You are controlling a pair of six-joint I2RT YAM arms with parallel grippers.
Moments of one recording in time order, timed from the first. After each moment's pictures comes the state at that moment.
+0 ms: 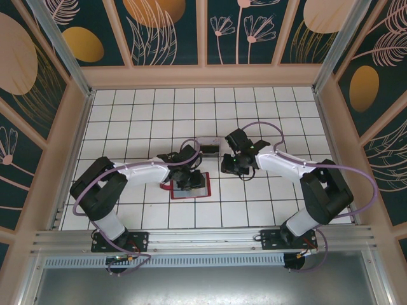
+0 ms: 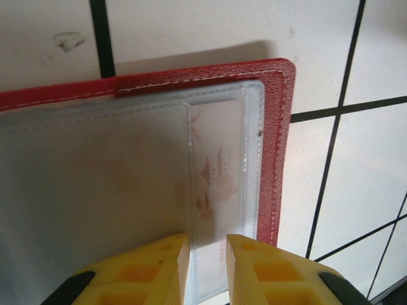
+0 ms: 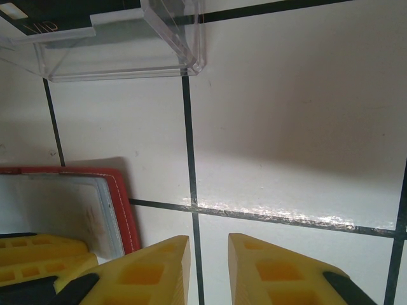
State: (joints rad) left arm -0.80 1.69 0.89 -0.38 0.29 -0.91; right arm 0.65 1.54 0.94 -0.57 -0.17 0.69
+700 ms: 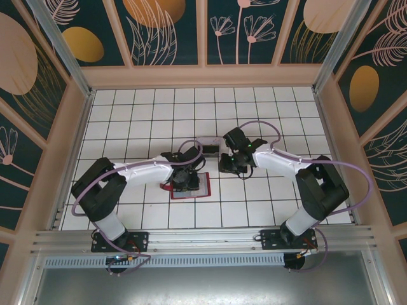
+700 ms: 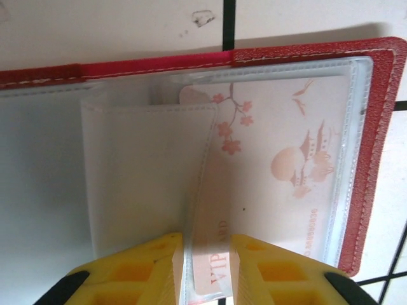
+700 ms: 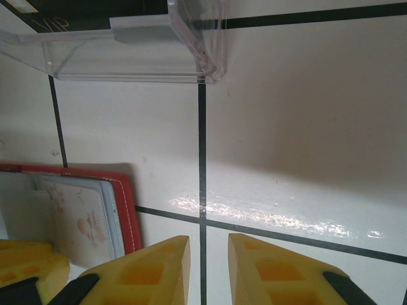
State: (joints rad) left arm -0.86 1.70 0.98 -0.63 0.10 -0.90; right arm 0.65 1.59 0.96 -0.56 -0.19 0.64
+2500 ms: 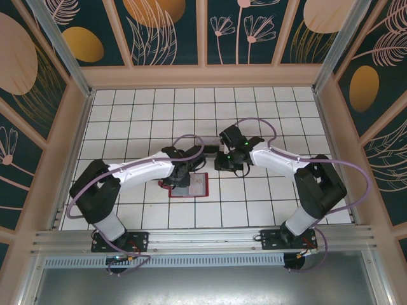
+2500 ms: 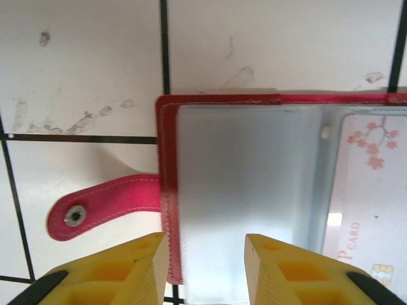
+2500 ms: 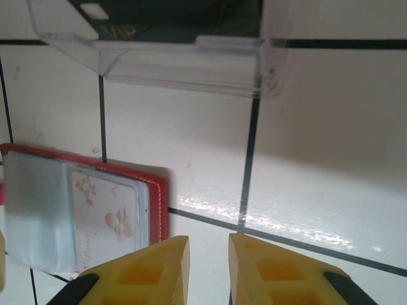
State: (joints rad) left arm -0.86 1.66 1.08 -0.95 -0.24 -0.89; right arm 0.68 1.61 1.02 -0.56 -0.21 0.61
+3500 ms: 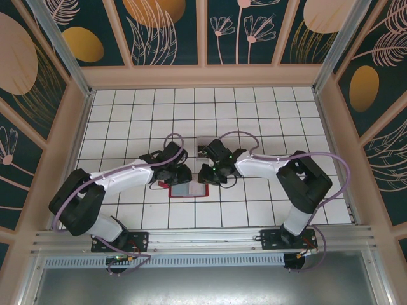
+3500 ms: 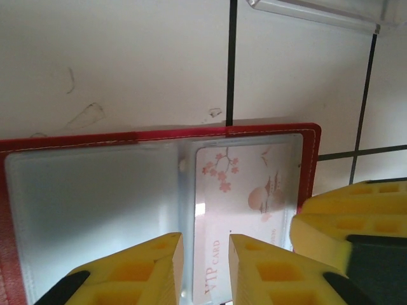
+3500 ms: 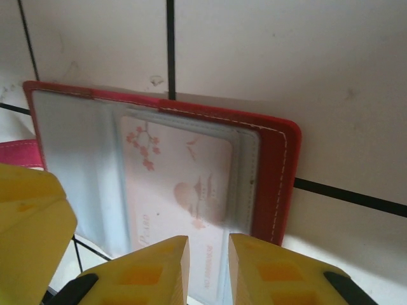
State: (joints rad) left arm -0.71 1.50 0.80 -0.41 0.18 -0.84; right arm 0.84 1.72 0.96 -0.36 -0.32 0.82
